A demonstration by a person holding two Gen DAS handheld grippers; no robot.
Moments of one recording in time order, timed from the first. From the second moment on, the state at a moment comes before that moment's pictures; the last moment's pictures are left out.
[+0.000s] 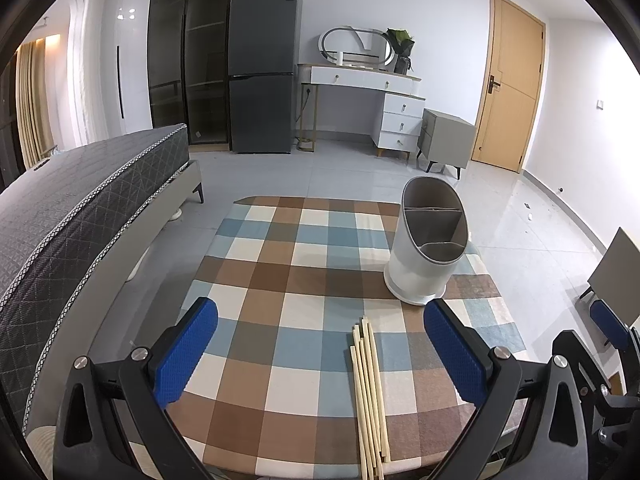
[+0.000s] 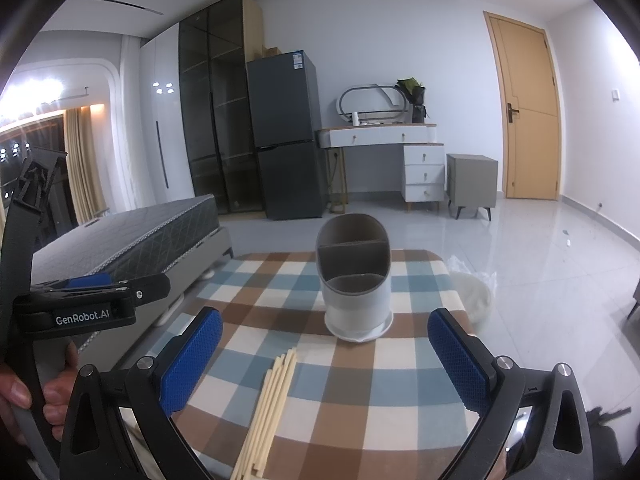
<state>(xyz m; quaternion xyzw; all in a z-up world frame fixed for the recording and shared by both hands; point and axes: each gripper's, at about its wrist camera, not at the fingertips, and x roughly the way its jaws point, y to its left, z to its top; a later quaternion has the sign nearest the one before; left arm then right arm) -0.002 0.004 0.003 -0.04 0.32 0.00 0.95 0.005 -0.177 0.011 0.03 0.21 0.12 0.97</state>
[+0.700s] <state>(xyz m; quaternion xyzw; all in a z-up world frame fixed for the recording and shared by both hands) 0.014 0.012 -0.016 -0.06 0.37 -0.01 0.93 0.012 -0.176 0.004 0.03 0.23 0.11 0.97</state>
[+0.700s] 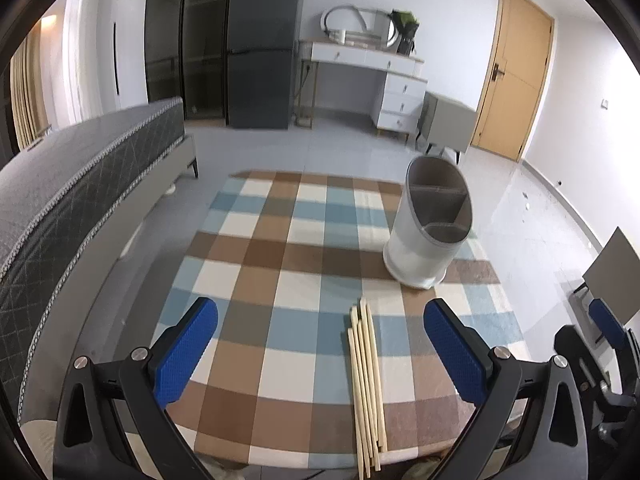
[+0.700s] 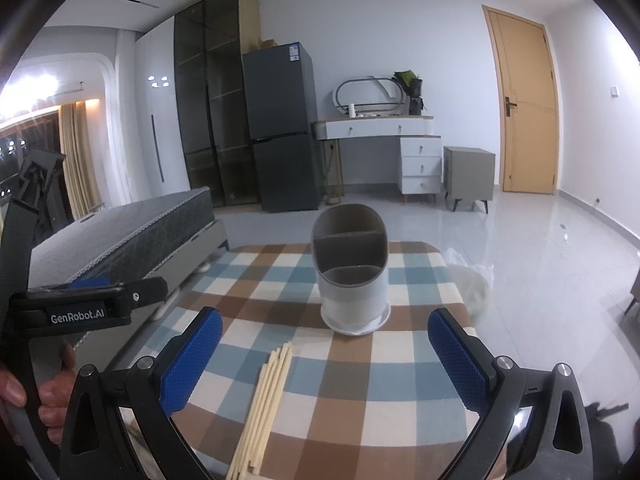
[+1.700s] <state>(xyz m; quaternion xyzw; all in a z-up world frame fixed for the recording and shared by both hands) 0.114 -0.003 -0.158 -0.13 0.61 -0.07 0.78 0.100 -0.185 -0.049 0.07 0.35 0.10 0.93</state>
